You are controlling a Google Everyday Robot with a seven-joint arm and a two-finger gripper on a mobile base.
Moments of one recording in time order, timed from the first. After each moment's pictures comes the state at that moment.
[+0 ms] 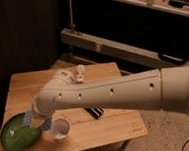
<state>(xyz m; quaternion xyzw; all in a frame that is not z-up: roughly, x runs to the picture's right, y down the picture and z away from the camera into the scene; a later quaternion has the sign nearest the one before) -0.230 0.160 0.608 -0.28 -0.27 0.04 0.92</state>
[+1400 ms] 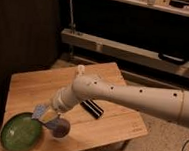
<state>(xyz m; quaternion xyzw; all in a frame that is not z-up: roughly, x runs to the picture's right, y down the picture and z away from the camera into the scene) -0.193 0.146 0.625 -0.36 -0.35 0.17 0.85</state>
